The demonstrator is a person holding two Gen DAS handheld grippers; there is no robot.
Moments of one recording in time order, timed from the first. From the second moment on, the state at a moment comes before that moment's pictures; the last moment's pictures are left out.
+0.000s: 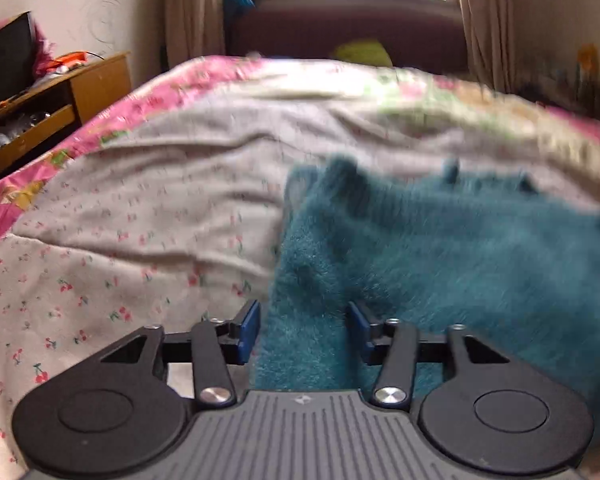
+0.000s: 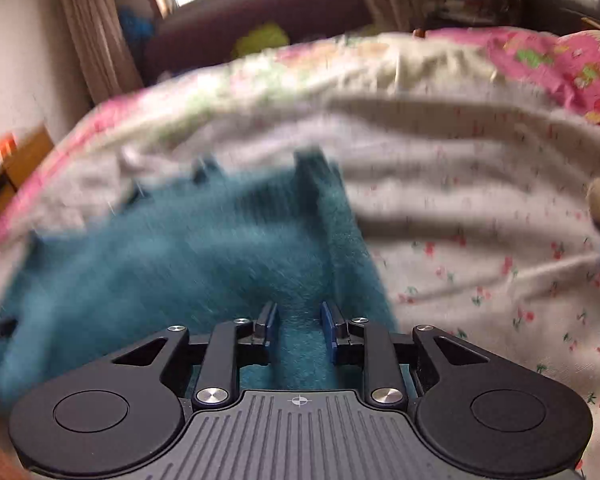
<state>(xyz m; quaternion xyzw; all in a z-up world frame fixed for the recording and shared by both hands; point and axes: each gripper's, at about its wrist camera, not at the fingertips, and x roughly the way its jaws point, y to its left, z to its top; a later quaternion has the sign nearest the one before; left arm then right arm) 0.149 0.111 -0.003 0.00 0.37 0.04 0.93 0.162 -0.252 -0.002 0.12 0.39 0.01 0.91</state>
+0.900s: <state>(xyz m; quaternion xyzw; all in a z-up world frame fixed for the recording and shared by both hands) 0.090 0.098 0.003 -0.11 0.31 0.00 0.95 0.065 -0.301 -0.035 0.45 0.33 -0.03 0.83</state>
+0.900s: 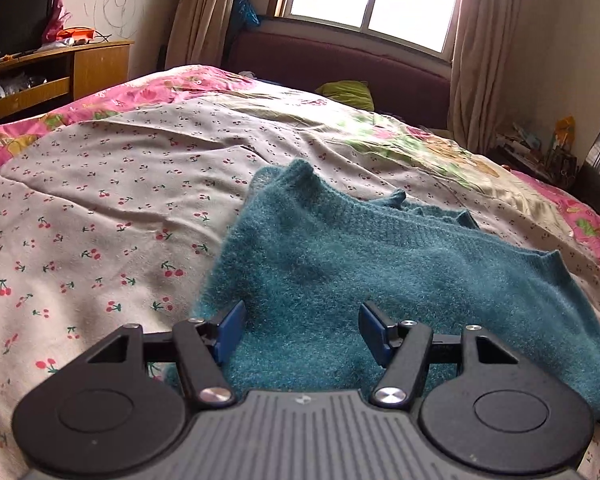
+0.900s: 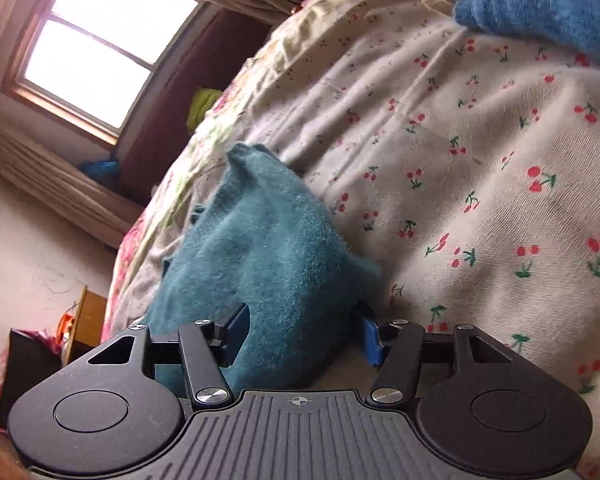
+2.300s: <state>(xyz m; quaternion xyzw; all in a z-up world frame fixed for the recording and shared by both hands) 0.077 0.049 0.015 -0.03 0.32 -0.03 0.95 0.073 -0.305 -0.034 0.45 0.28 -0.02 0.85</state>
